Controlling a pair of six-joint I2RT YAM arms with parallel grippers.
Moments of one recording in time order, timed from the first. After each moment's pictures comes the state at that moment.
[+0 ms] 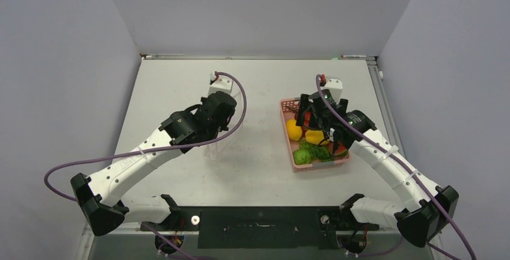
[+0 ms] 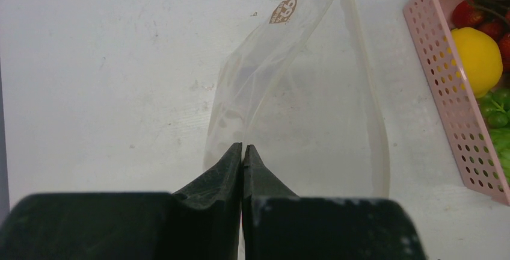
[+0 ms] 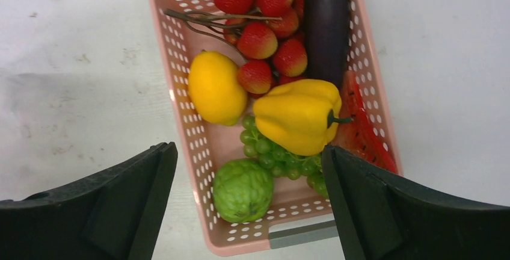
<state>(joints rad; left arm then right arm) -0.88 1.24 1.31 -0.85 -0.64 -0.42 0.61 1.16 1.16 -0.81 0.44 0.54</state>
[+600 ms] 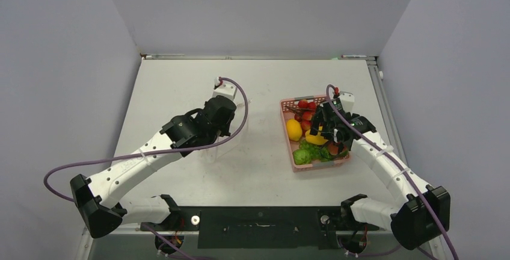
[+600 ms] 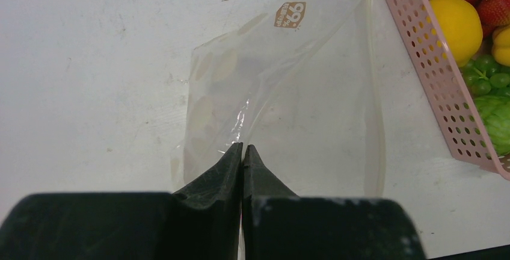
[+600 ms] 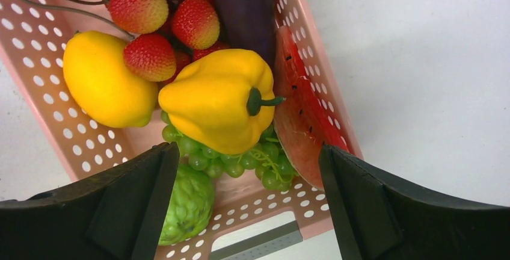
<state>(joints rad) -0.88 1.23 1.25 -0.80 -0.54 -0.40 0.41 1.15 0.94 -0.79 0.40 0.54</state>
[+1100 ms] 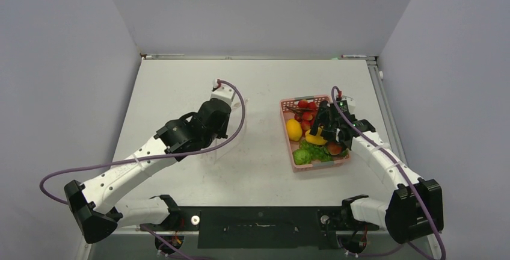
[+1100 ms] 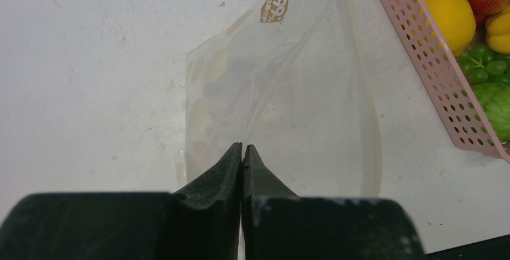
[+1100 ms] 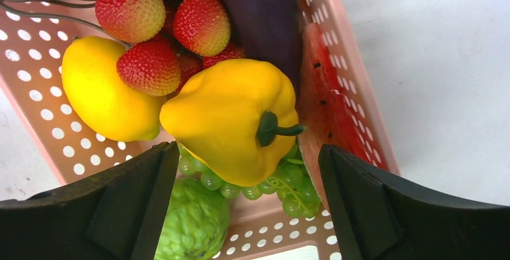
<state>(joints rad) -0.88 1.17 1.20 -0.76 -0.52 -0.34 0.27 1.19 0.82 -0.61 0.19 0.53</state>
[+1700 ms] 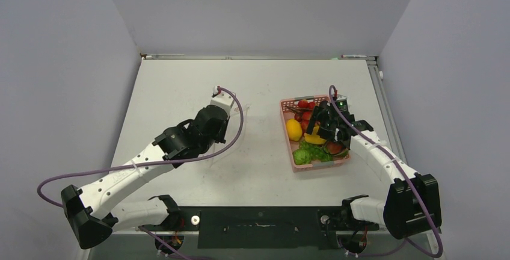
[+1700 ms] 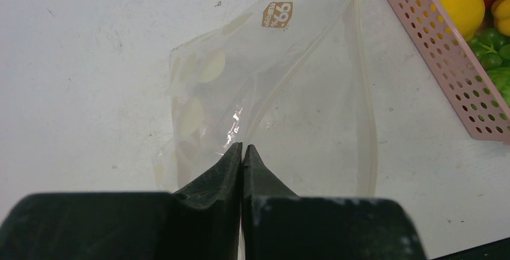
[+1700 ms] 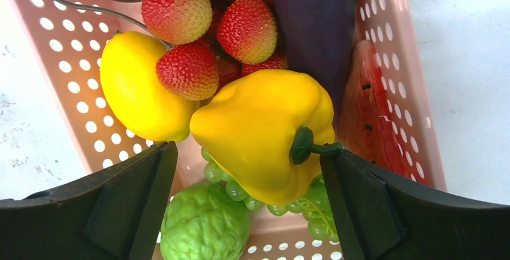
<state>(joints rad) -0.88 1.10 1.08 -0.67 -0.50 -0.27 0.25 1.23 0.79 -0.48 0.06 0.50</state>
